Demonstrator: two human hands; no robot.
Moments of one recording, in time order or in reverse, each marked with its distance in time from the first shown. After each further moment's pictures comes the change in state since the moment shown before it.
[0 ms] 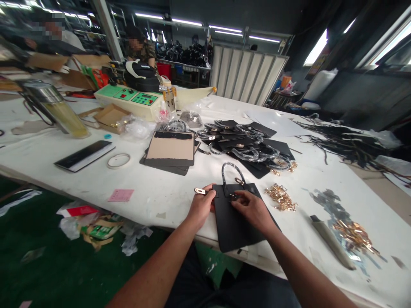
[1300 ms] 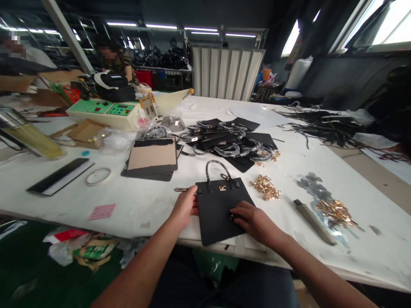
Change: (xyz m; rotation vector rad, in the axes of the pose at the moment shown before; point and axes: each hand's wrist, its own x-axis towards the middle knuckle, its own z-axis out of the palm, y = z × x) left_hand 0.012 0.018 0.009 0.202 0.092 -0.292; right_hand -0.055 0.015 -0.053 -0.303 -0.216 -0.314
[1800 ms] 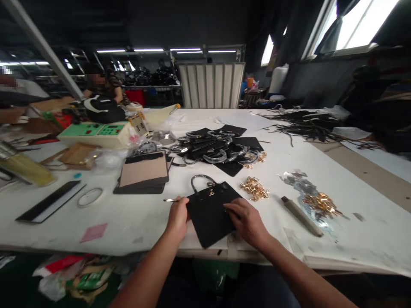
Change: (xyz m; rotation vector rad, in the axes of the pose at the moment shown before) left_hand -0.002 0.001 0.016 0.014 0.209 0.168; right_hand -0.002 -0.009 0.007 -0.051 0.478 -0.031
